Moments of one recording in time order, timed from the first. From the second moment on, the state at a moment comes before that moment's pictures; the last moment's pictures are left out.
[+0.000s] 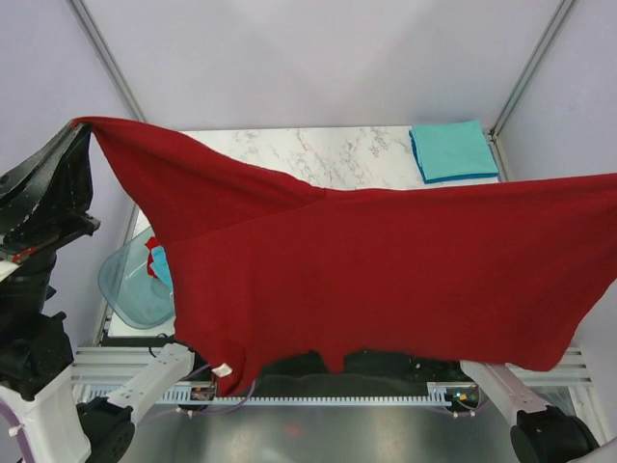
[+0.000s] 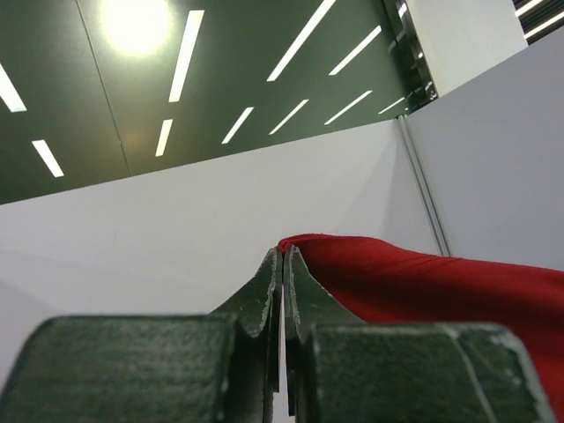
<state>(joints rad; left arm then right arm) -0.32 0.81 1.82 -0.10 0.31 0.11 0.15 0.81 2.12 -0.76 0.59 0.47</state>
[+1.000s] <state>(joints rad) -0.24 1.95 1.60 0.11 0.38 0.37 0.01 1.73 1.23 0.19 0.36 0.34</state>
